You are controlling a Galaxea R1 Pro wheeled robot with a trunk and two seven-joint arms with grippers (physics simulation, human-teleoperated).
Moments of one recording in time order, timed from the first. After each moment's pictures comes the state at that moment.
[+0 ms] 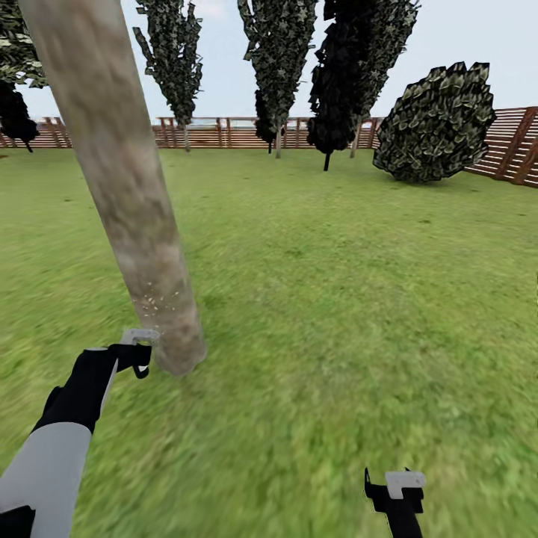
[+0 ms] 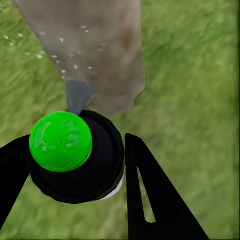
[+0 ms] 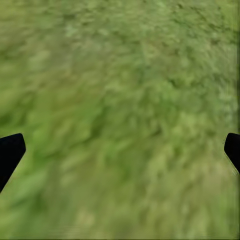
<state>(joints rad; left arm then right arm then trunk) -0.78 0.14 0.28 -0.88 -0.37 0.57 -0.33 -0.46 -0.03 -0.24 -0.09 0.44 -0.62 -0.31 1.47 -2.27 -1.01</state>
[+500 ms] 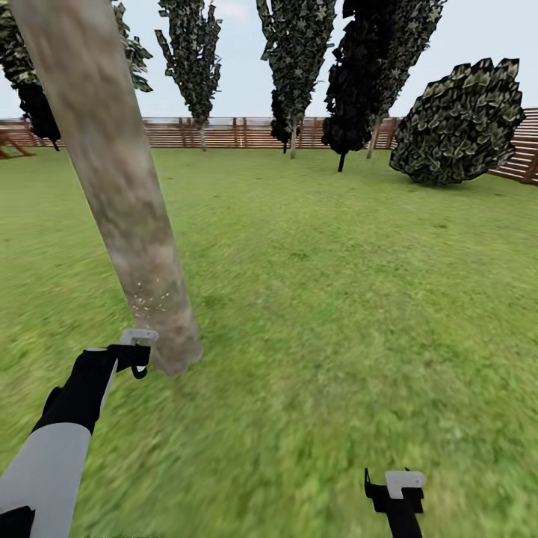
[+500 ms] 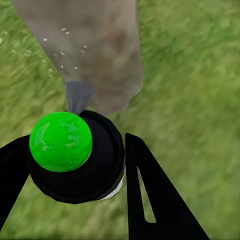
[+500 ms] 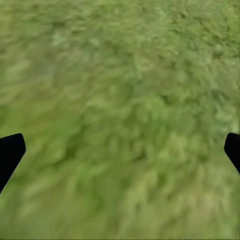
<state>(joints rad) -0.77 0.14 0.28 -0.88 -0.37 0.57 -0.32 -0.46 -0.03 -0.24 -0.09 0.44 -0.62 -0.31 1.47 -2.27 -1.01</state>
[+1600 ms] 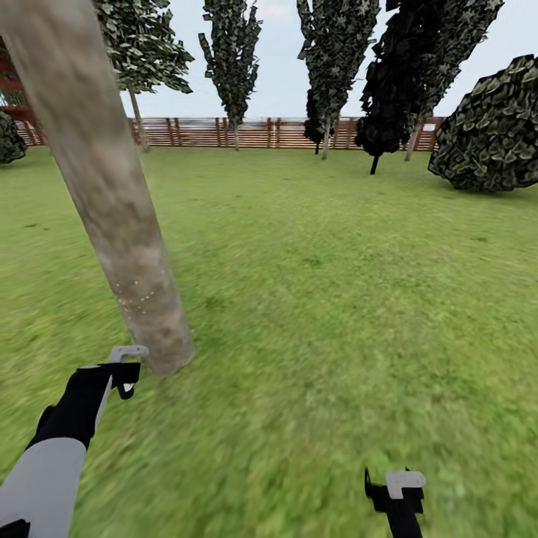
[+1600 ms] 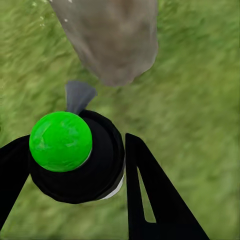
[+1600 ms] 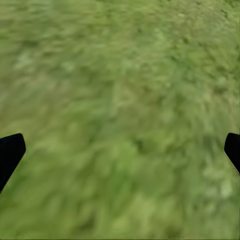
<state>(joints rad) -0.73 0.14 0.36 -0.84 -0.37 0.56 -0.22 -0.46 -0.03 -0.24 -0.09 0.44 -0.62 -0.31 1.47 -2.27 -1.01</state>
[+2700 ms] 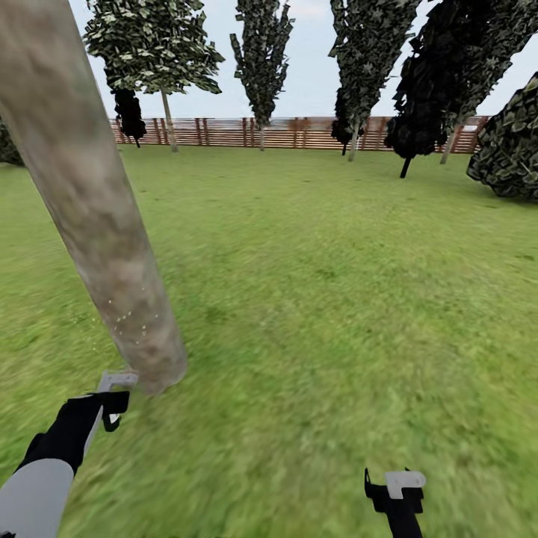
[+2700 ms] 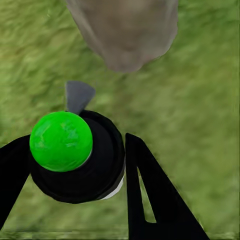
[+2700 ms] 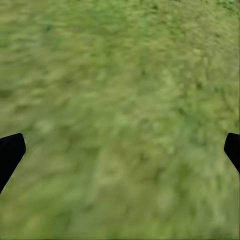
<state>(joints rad) -0.67 0.18 0.40 -0.67 -0.37 0.44 -0.16 -0.46 -0.03 -0.24 -0.09 0.44 -0.62 -0.31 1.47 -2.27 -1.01</state>
